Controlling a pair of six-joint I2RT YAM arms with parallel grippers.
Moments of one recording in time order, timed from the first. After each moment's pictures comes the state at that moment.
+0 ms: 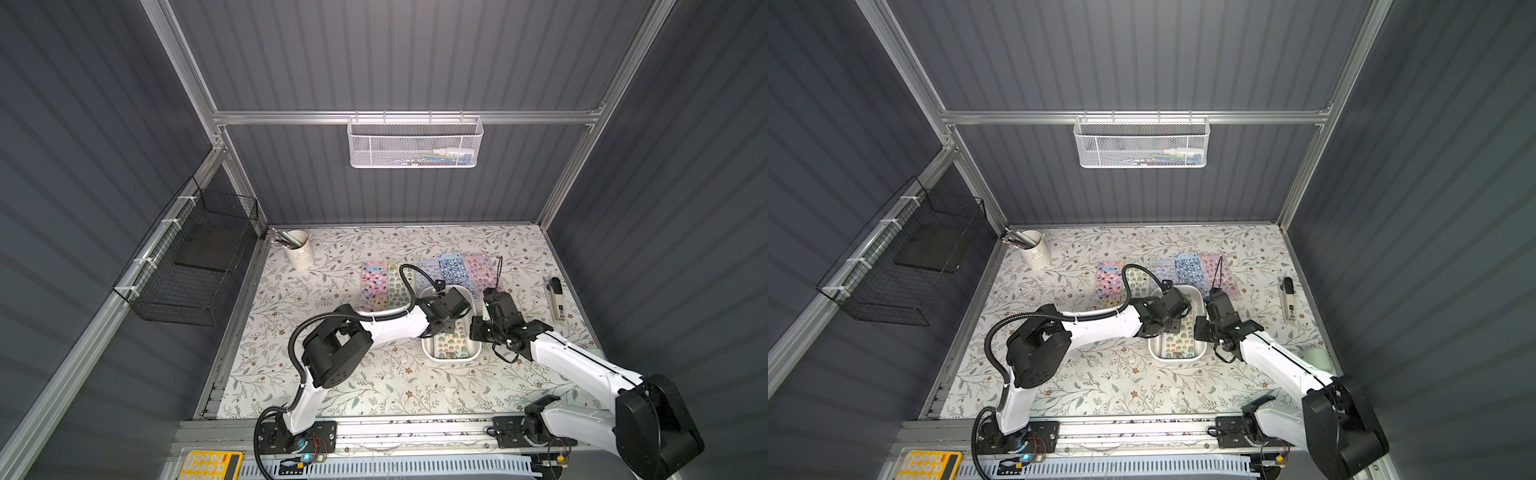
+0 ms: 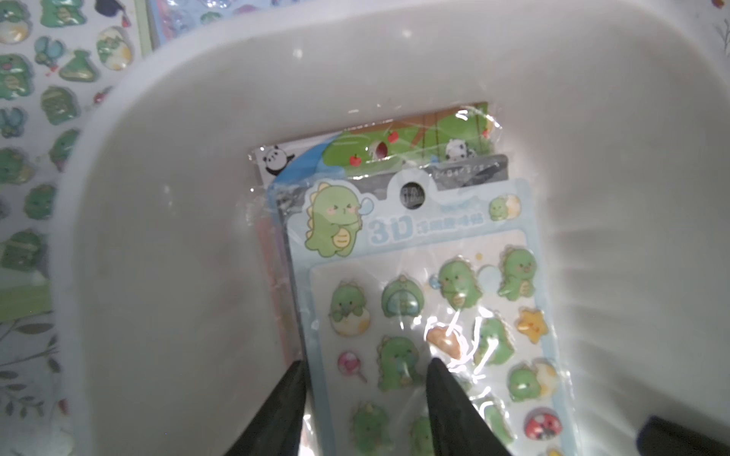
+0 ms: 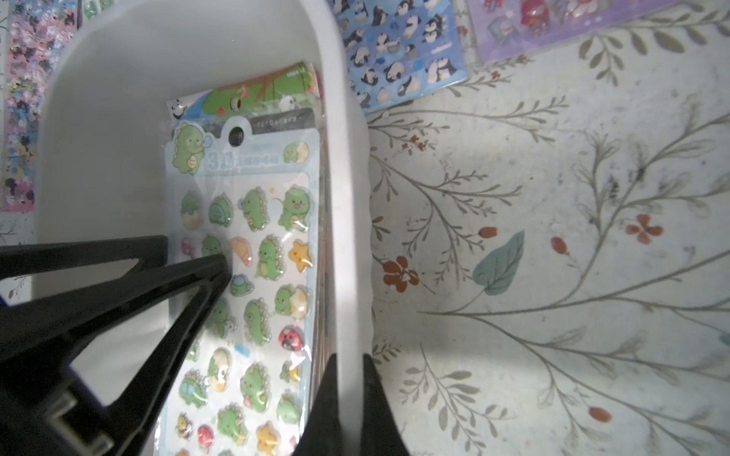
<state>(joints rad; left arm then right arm) -1.05 2.06 1.48 -0.46 -0.27 -0.74 0.41 1.18 0.57 -0.34 0.00 0.49</state>
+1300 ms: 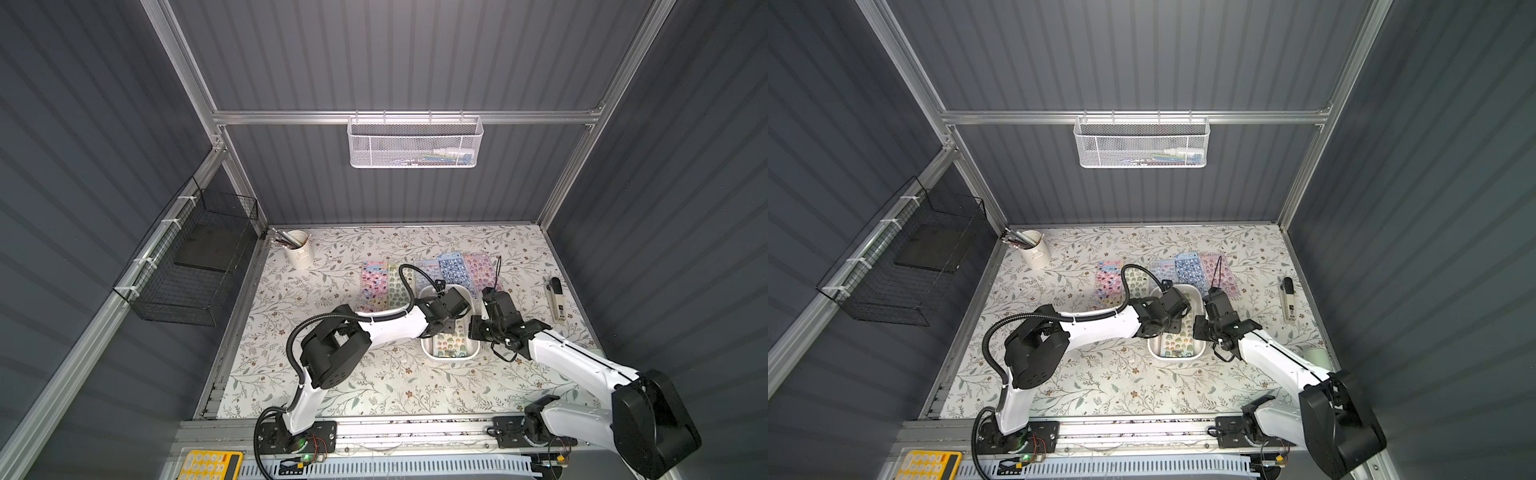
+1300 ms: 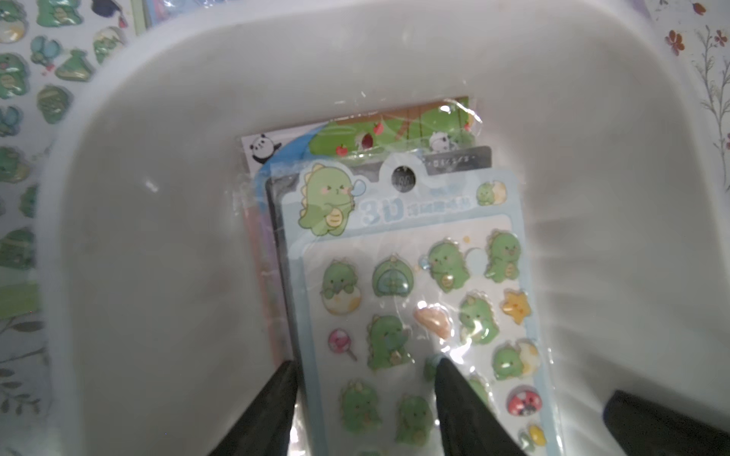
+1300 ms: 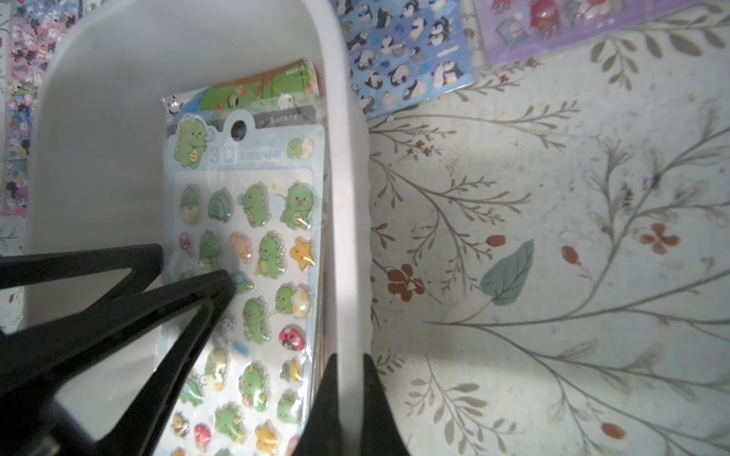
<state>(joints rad) -1.05 2.06 1.49 -0.46 -0.26 -0.74 0.41 1.20 0.57 -0.32 0.00 0.49</state>
